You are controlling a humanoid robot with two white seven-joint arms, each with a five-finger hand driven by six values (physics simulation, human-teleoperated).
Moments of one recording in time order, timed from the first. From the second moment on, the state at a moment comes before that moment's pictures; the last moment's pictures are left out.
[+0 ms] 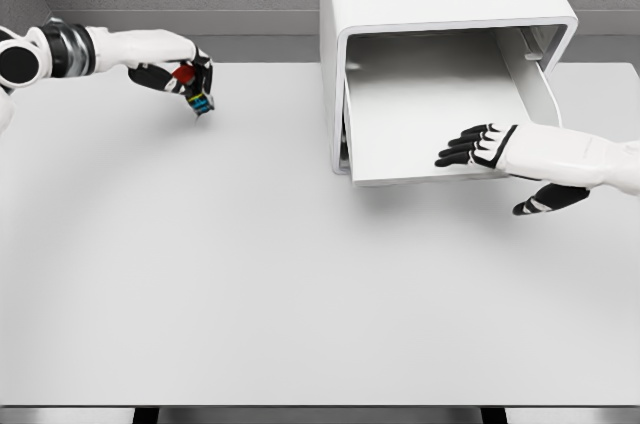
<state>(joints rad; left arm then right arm) -1.14 0.53 -0.98 -0.73 -0.20 -0.61 -0.56 -0.78 -1.19 1.00 -1.68 0.07 -0.61 0.24</state>
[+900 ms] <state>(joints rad) -1.08 0.72 -1.00 -1.15 -0.05 -0.61 -0.57 -0.78 -1.33 0.87 -1.66 -0.01 -0.61 0.20</state>
